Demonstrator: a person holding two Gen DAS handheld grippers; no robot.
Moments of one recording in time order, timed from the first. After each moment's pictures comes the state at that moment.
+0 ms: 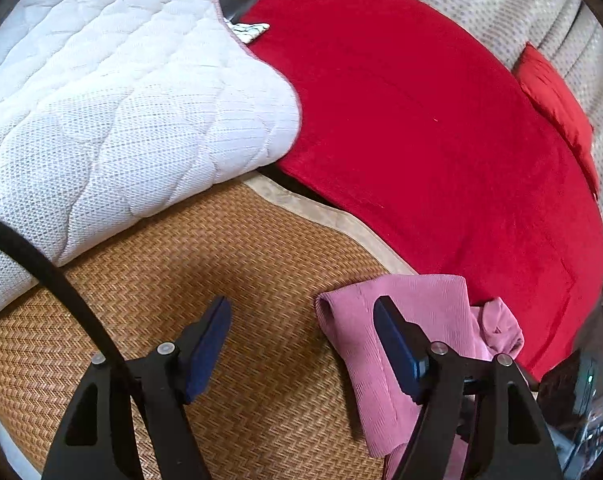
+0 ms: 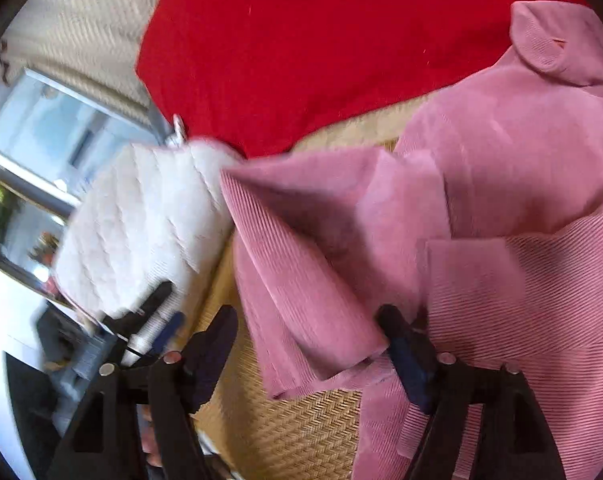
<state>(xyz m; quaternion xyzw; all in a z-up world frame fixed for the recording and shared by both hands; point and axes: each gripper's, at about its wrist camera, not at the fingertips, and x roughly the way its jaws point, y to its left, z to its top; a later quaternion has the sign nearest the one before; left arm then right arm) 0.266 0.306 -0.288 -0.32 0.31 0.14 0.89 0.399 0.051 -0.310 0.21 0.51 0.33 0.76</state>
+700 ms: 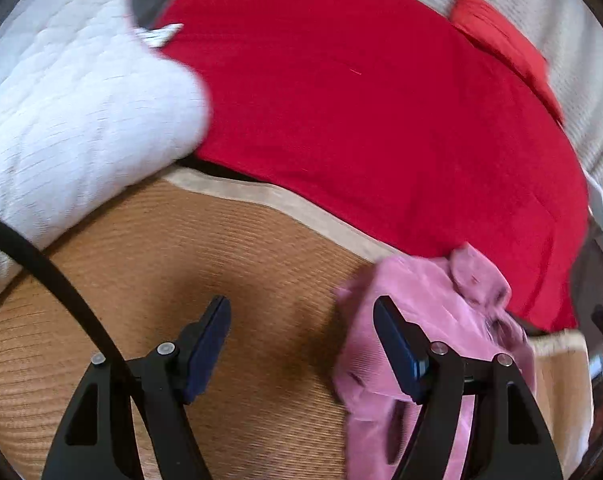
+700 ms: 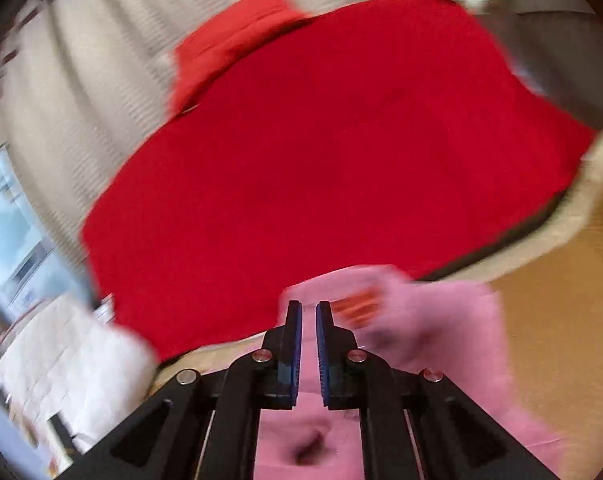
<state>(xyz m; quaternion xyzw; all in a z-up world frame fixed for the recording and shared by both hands) 0.305 0.223 -0.290 -0.23 0.33 0.06 0.91 0.379 -0.197 -0.180 0.23 0.29 0.07 0.92</state>
